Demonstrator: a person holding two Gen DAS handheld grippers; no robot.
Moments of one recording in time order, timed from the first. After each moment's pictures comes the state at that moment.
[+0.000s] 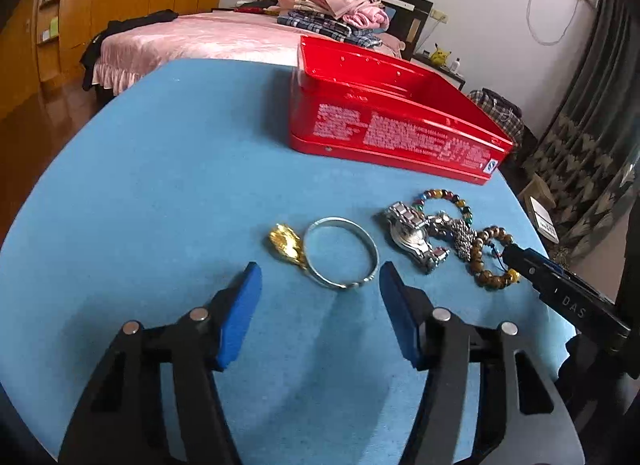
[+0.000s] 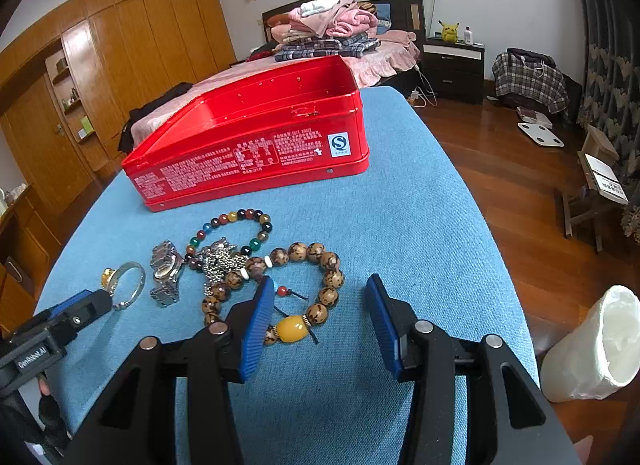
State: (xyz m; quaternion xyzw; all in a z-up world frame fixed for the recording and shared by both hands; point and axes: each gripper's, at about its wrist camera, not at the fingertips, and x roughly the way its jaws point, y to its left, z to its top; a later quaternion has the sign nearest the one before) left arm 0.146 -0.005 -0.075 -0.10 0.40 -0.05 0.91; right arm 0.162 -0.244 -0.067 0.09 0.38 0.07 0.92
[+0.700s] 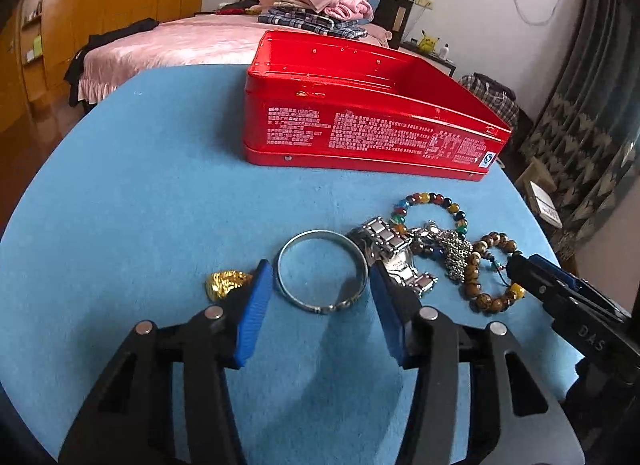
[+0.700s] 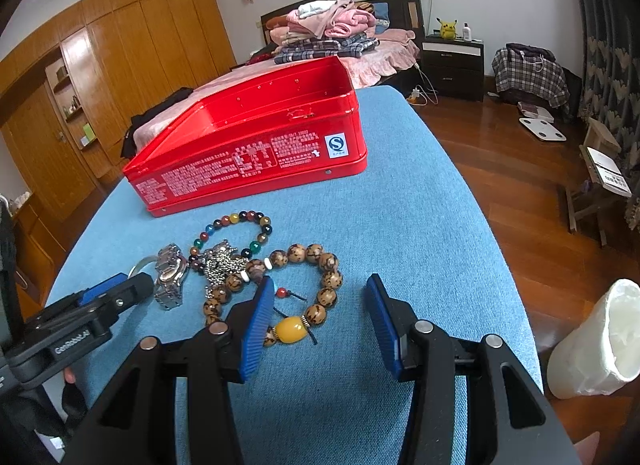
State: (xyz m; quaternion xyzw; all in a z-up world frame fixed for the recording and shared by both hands) left arm 0.180 -0.036 -0.082 -0.07 0.41 -0.07 0.91; right arm 0.162 -0.251 -0.068 0.10 0.38 0.07 0.92
